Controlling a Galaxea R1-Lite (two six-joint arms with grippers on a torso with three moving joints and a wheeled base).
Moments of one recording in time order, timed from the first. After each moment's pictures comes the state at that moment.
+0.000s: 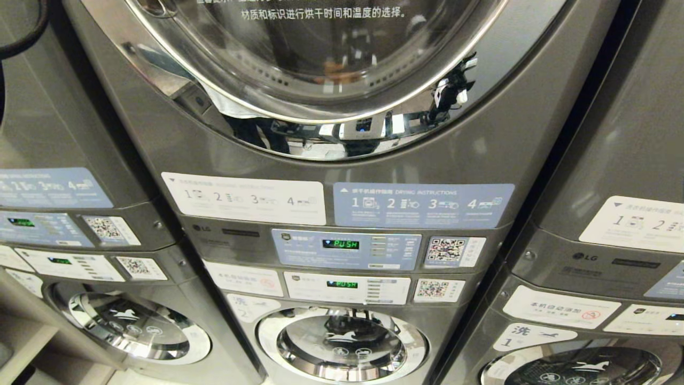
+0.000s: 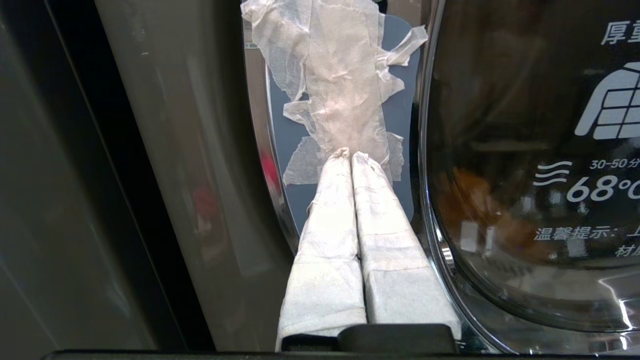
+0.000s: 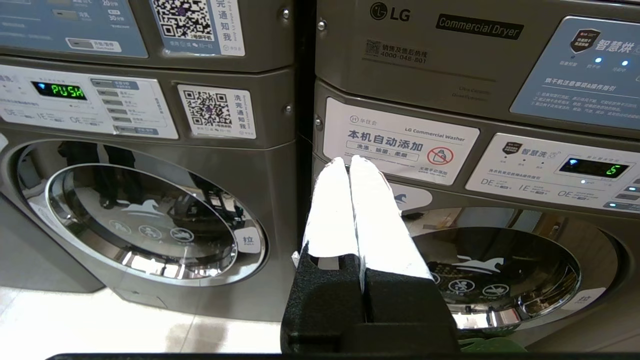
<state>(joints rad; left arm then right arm) -0.07 1.48 -1.57 -0.32 -0.15 0.11 0.00 0.00 0.00 0.00 0.02 -0.04</state>
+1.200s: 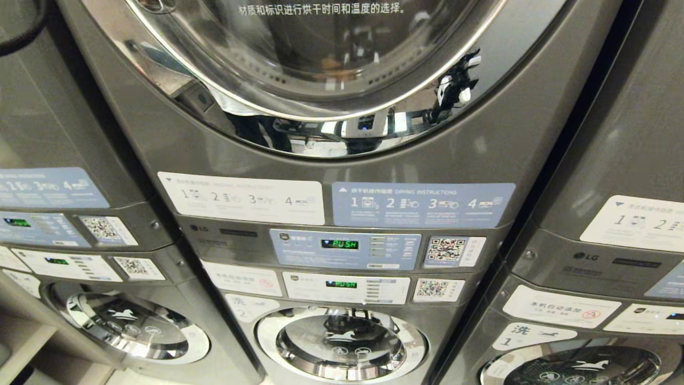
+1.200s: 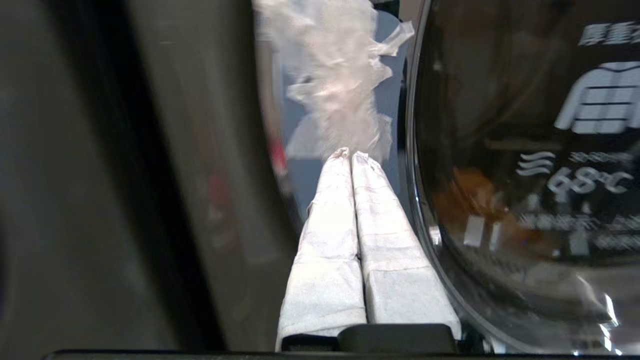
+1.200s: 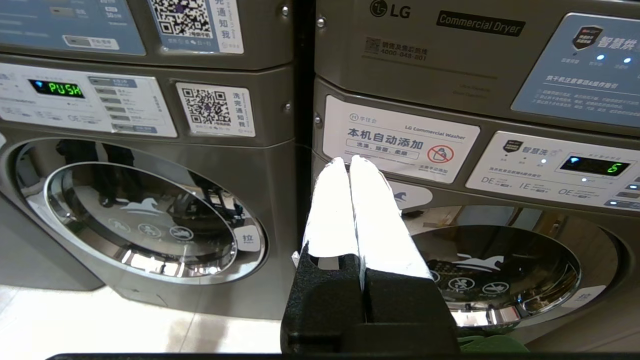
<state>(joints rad) -0.12 1.40 -1.51 -0.30 -0.06 0.12 0.00 0.00 0.00 0.01 0.02 -0.04</state>
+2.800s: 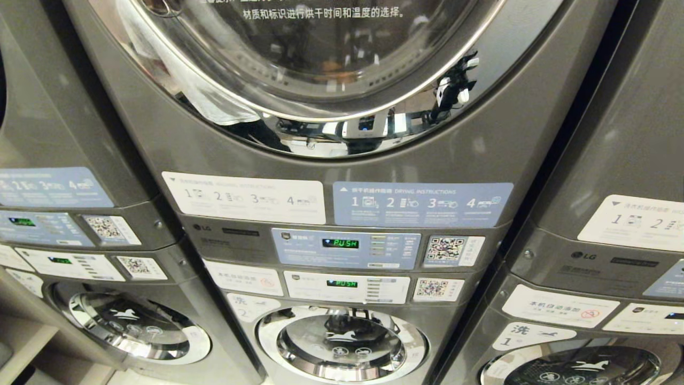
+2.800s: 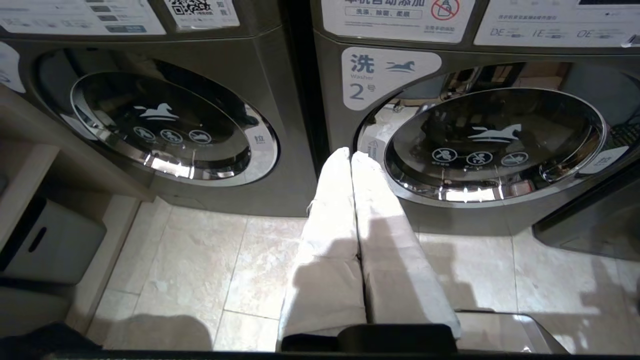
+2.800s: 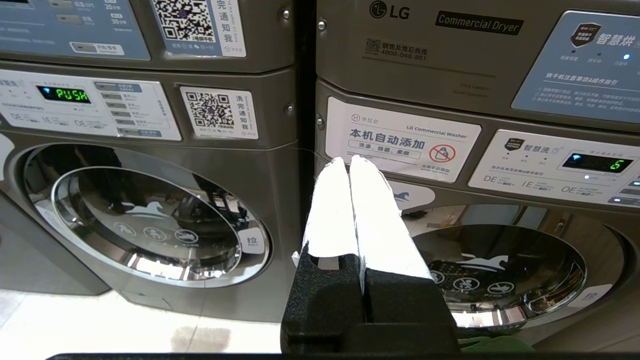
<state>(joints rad) 0.13 0.28 0.00 0.00 -0.05 0.13 0.00 0.00 0.00 0.00 0.02 -0.03</state>
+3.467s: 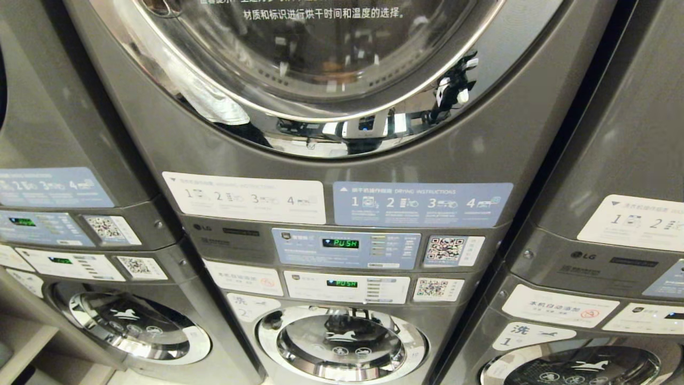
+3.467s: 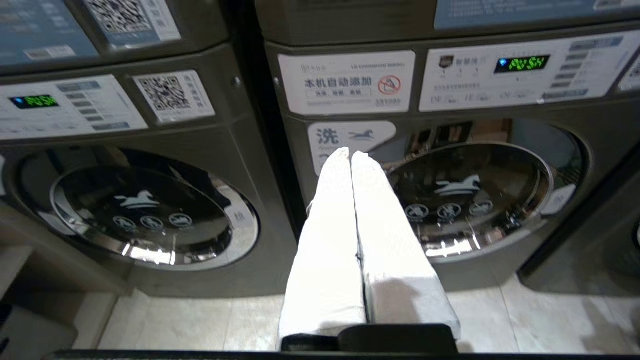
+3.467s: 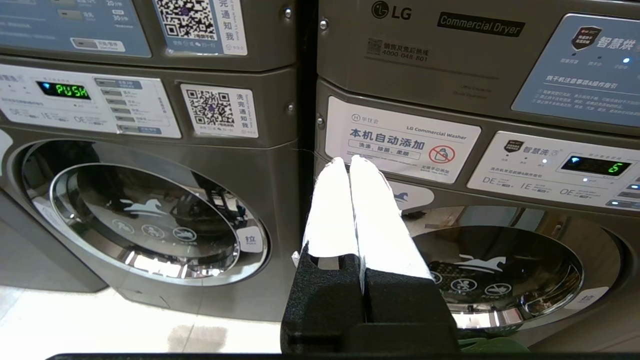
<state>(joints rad) -0.02 0.07 0.00 0.00 -0.03 0.13 0.00 0.00 0.00 0.00 0.02 -0.04</state>
